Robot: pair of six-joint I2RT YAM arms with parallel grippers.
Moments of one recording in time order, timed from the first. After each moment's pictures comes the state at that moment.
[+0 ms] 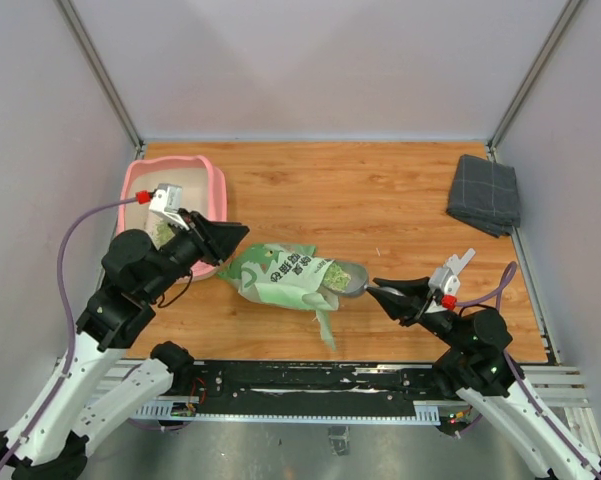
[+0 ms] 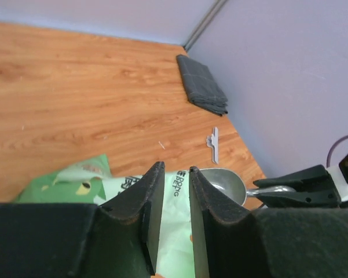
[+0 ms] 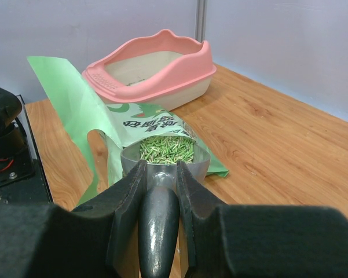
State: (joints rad) left arm -0.55 0.60 0.88 -0.34 0.05 -0.62; right arm 0.69 0.03 0.22 0.03 -0.27 0.06
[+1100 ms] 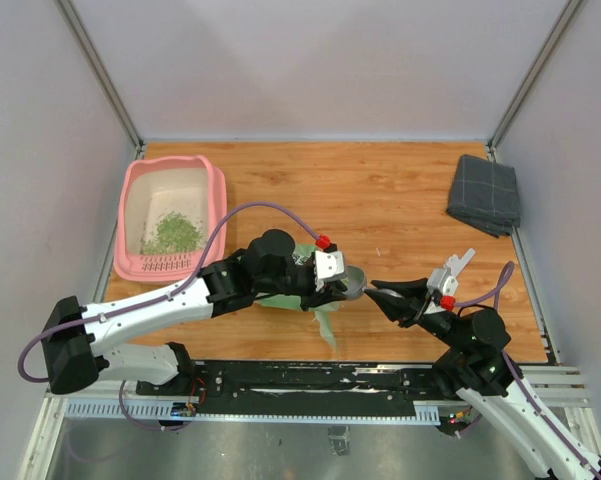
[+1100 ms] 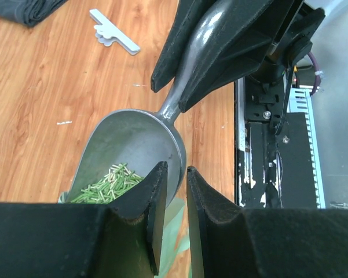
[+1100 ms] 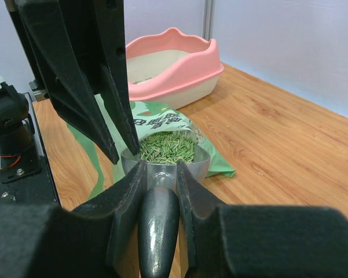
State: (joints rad) left arm -1.06 1.19 0.90 -0.06 0.39 0.18; right arm 0.69 0.03 0.21 0.05 -0.30 0.07
